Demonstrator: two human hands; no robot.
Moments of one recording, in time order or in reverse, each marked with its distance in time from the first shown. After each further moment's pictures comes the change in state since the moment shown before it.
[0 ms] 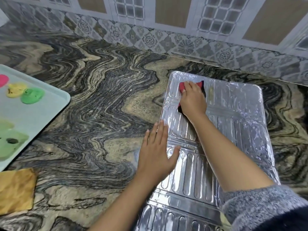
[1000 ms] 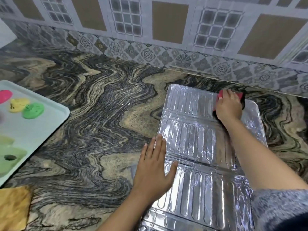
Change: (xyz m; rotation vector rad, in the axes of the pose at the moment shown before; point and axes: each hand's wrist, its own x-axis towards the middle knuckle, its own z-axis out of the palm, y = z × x) left_hand -0.001 0.000 -0.004 0.010 -0.024 0.035; right_hand 0.046 0.107 -0.044 -0.113 0.123 0.172
